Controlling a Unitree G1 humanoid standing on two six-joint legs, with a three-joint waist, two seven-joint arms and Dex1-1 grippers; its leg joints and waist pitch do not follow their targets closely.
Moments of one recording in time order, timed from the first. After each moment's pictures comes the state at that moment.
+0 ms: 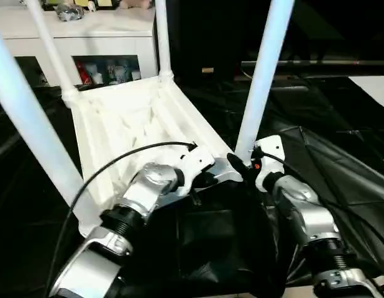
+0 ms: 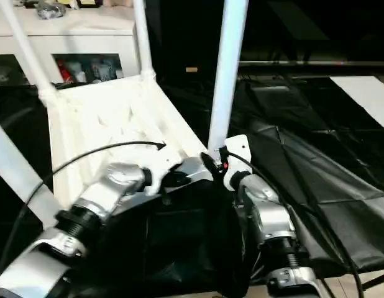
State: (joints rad) left arm -0.66 0.13 -0.31 0.68 0.10 0.21 -0.85; right arm -0.40 -0.23 0.03 0.42 0.17 0.22 0.53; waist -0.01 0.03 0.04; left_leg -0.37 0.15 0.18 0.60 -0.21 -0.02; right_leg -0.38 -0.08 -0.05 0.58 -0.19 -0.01
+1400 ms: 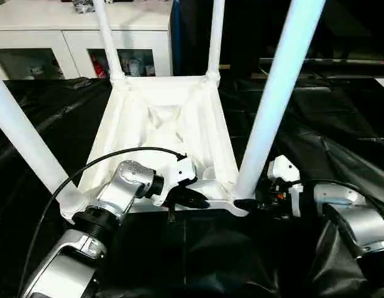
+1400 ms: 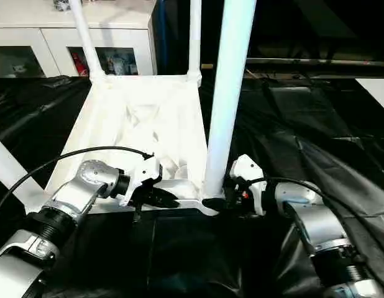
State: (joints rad) left arm -0.62 0.25 -0.33 0.64 0.04 0.11 -1.19; right arm -0.31 -0.46 0.14 0.29 0.22 0.24 0.99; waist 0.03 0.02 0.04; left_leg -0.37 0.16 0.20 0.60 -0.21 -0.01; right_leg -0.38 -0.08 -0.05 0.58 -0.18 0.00
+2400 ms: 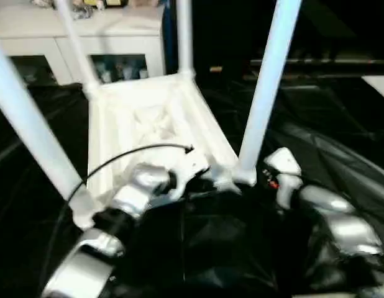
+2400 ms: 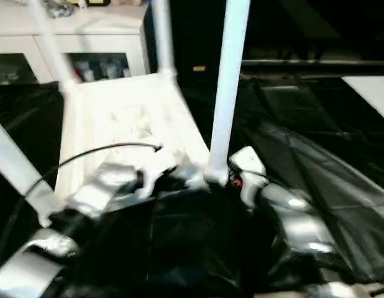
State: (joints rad) left arm -0.63 0.18 -0.30 0.67 0.07 0.11 -1.09; right arm -0.27 -0.47 0.11 0.25 0.19 0.24 0.90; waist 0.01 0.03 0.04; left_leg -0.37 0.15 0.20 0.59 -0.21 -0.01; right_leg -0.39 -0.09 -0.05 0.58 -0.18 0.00
